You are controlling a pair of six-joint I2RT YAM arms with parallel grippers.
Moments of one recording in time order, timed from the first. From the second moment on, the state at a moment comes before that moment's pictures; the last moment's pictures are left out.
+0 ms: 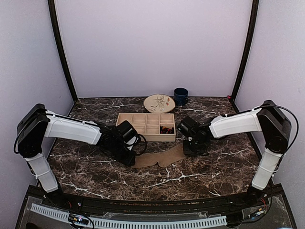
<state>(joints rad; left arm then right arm) -0.87 1.75 1.02 -0.50 0.06 -0.39 0.81 1.78 1.04 -0.57 0.25 0.74</state>
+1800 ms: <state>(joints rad) -0.96 1.60 1.11 -0.63 -0.05 -0.40 0.91 1.79 1.33 -0.69 0.52 0.50</state>
